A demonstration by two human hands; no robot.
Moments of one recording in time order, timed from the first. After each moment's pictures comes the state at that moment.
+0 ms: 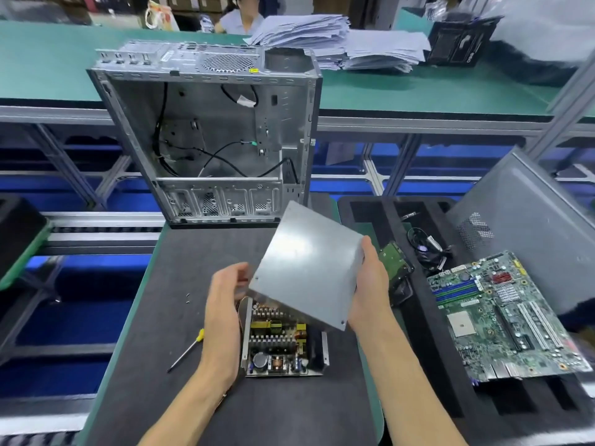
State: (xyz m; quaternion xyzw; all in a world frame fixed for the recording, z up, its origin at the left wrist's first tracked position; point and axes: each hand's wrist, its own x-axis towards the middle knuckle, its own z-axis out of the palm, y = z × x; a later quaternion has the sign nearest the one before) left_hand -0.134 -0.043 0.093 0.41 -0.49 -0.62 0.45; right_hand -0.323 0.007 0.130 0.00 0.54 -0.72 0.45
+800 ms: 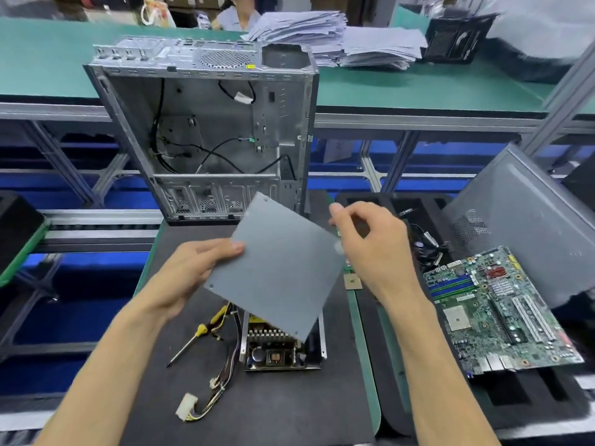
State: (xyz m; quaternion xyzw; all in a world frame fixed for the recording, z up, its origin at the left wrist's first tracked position) left_hand -0.095 -0.120 0.147 0.36 -0.63 -0.66 0.21; right_hand -0.337 0.017 0.190 -0.48 0.73 -0.48 0.06
